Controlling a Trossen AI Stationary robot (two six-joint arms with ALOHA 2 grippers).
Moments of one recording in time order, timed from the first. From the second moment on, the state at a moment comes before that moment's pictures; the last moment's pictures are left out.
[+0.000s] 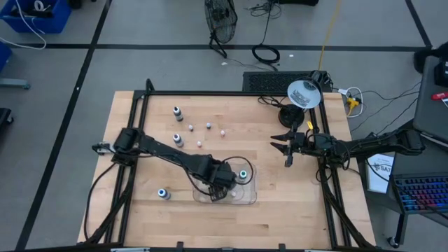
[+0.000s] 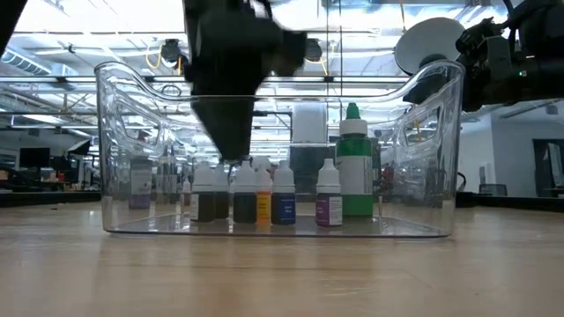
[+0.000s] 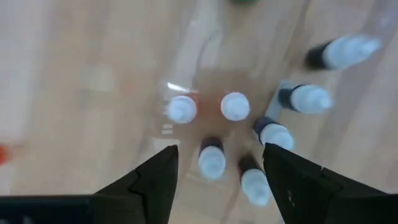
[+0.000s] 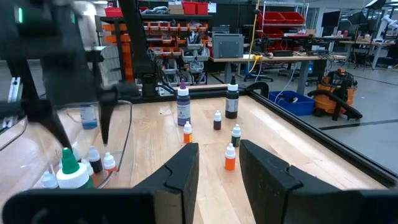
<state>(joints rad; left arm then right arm) -0.27 2.01 1.59 -0.97 -0.11 -0.59 -0.02 0.66 0.02 0.65 0.21 0.01</state>
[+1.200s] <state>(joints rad) -0.69 1.62 1.37 -1.49 0.03 -1.91 -0.02 0.66 0.02 0.65 0.21 0.01</state>
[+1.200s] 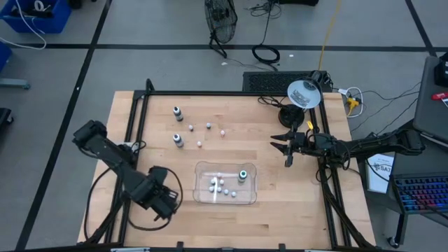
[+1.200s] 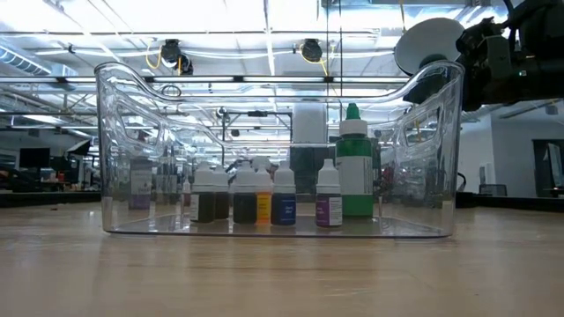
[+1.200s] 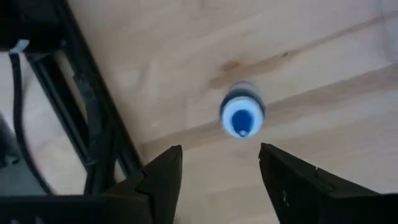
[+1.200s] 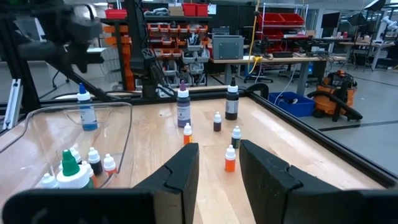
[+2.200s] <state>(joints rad) -0.64 1.62 1.11 -1.15 0.04 -1.80 -0.02 0.66 0.02 0.66 0.21 0.01</state>
